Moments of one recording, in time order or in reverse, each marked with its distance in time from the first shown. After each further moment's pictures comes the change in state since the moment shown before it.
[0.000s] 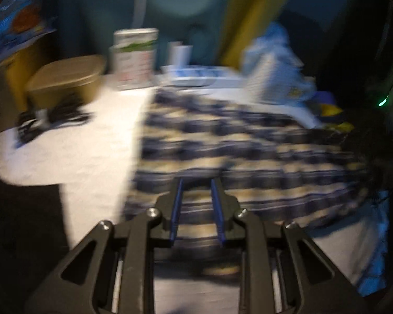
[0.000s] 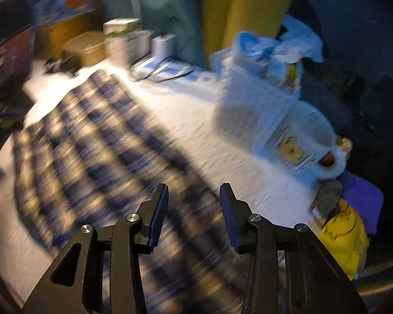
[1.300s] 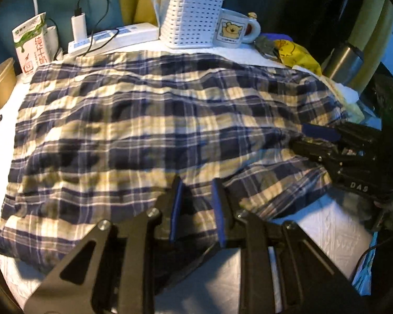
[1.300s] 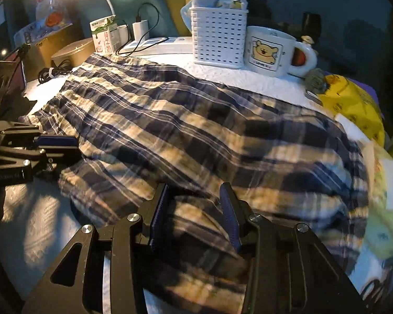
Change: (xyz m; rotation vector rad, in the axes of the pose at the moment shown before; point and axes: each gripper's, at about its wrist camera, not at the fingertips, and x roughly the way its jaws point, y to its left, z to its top) left arm 0.078 -0.091 -0.039 0.166 0.150 -0.082; right arm -0.018 0.026 -0.126 0.355 -0.079 -0.040
